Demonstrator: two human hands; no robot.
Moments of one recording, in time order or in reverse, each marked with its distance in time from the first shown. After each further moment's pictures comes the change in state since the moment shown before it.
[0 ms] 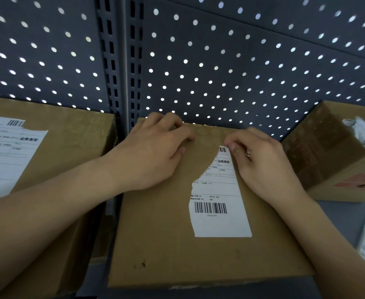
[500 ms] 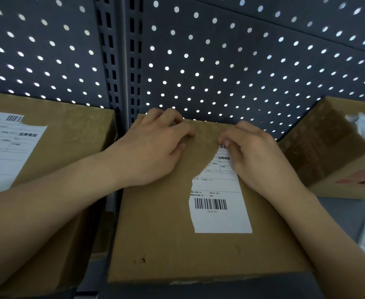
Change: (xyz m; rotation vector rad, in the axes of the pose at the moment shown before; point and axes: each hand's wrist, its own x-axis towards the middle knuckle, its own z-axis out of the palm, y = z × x) left_hand 0.000 0.000 0.000 -0.007 -0.005 -0.008; right_hand 0.007 -0.008 0.004 -0.109 -0.035 -0.086
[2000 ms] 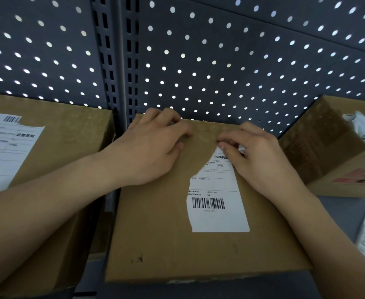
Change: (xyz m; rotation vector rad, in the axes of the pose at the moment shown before) left_hand 0.000 0.000 0.001 -0.010 0.014 0.007; right_hand -0.007 0.007 -0.003 0.130 0.004 0.042
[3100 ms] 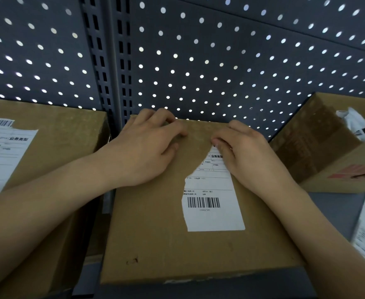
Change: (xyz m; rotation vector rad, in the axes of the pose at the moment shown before) left_hand 0.000 0.000 -0.001 -0.015 -0.002 0.004; right_hand 0.005 -0.004 0.003 -0.117 -0.014 -0.077
